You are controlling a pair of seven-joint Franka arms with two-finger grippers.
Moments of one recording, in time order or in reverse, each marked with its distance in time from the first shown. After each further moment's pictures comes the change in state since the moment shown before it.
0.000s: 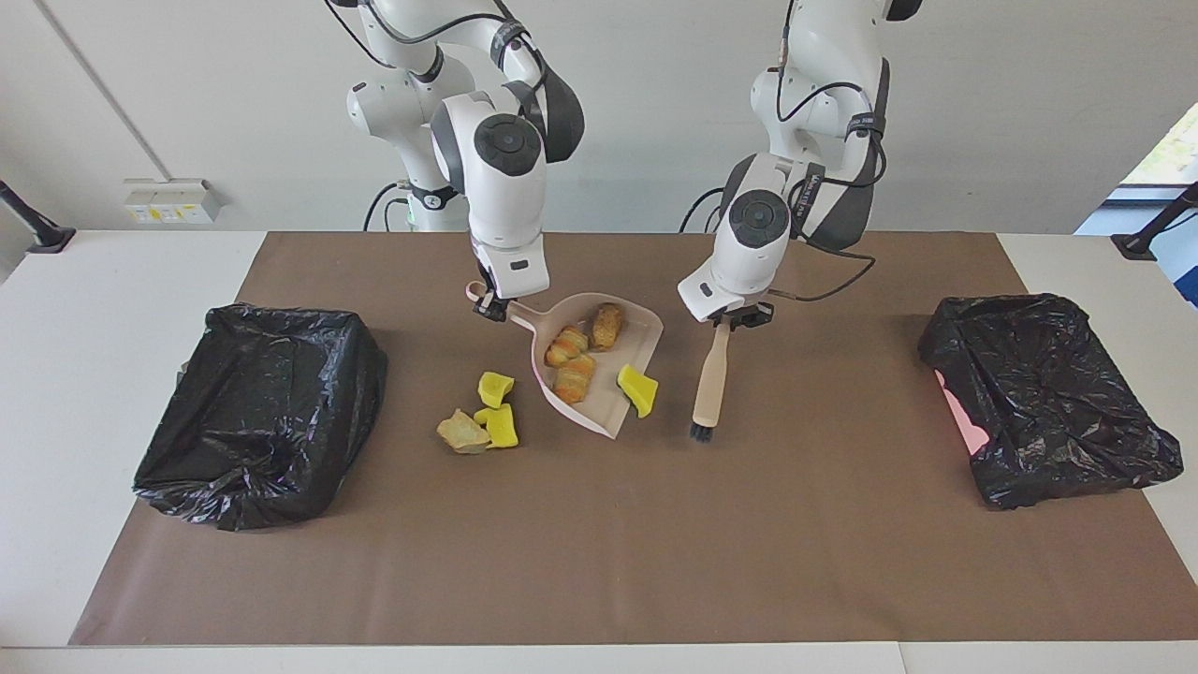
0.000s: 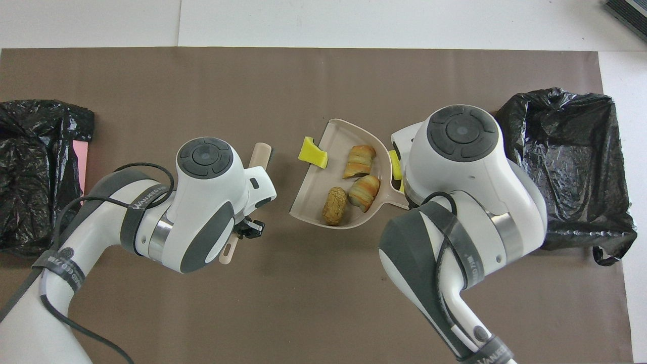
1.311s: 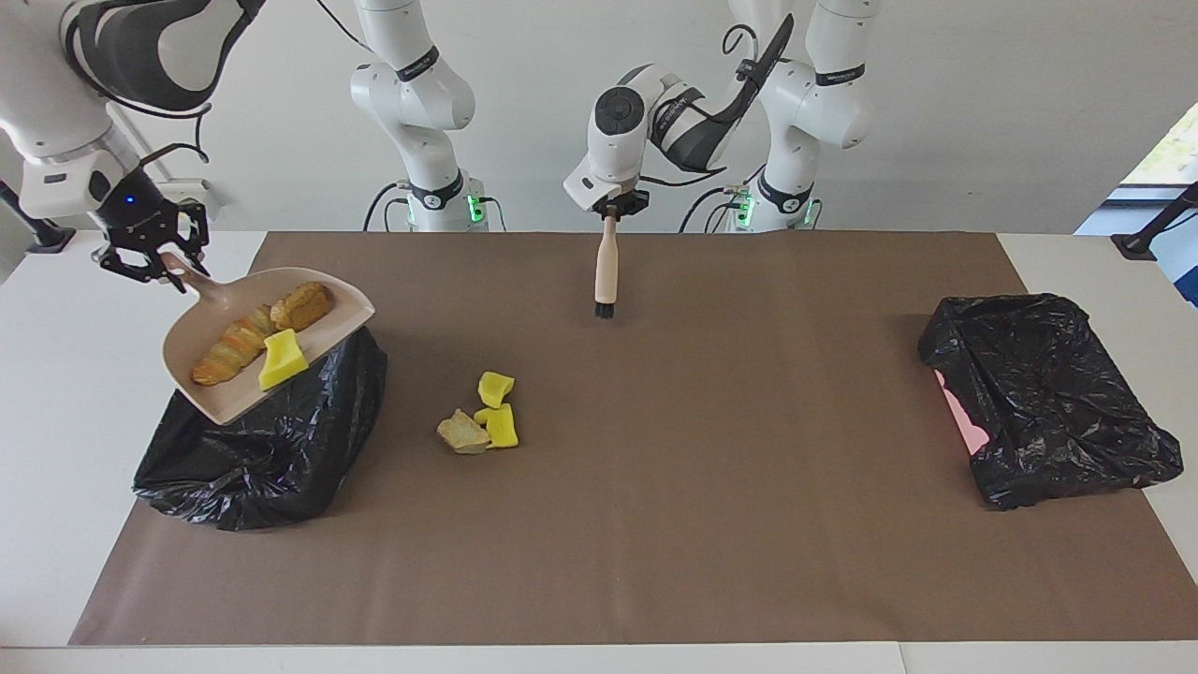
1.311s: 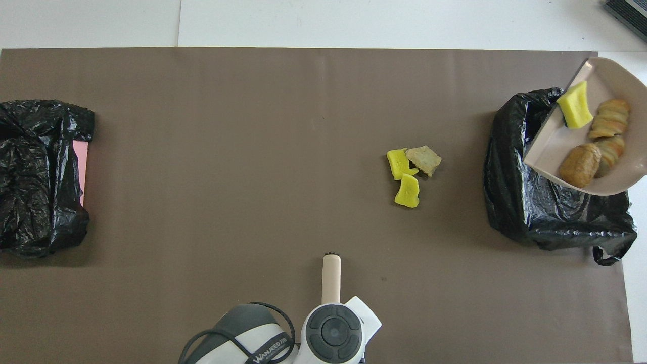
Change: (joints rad) left arm -0.511 -0.184 -0.020 -0.234 -0.330 0.099 -0.620; right arm -0.812 -0.127 -0.033 0.037 0.131 0.044 -0.703
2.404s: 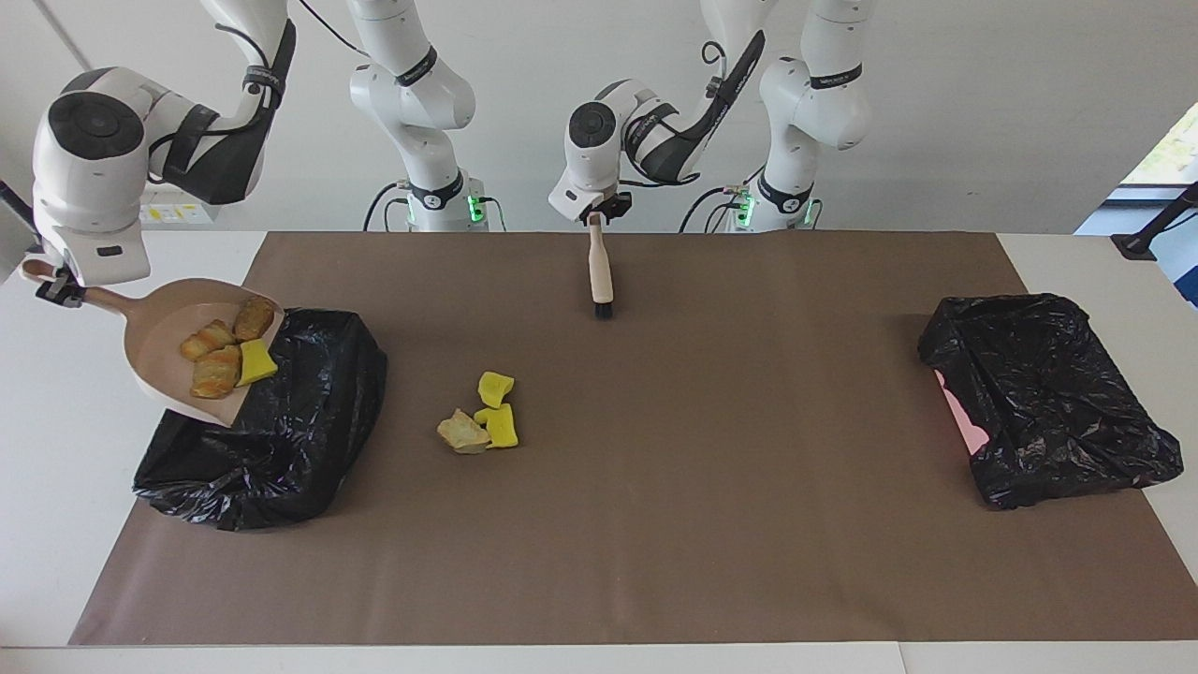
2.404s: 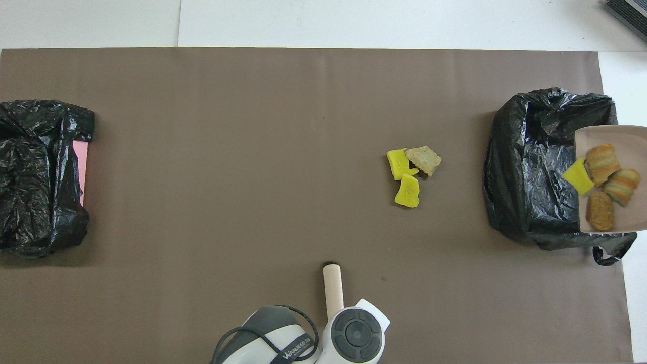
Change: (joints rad) left arm -0.054 0.091 0.016 0.032 -0.010 0.044 -0.132; right arm 0.094 0.094 0.022 -0.049 -0.828 0.206 -0.137
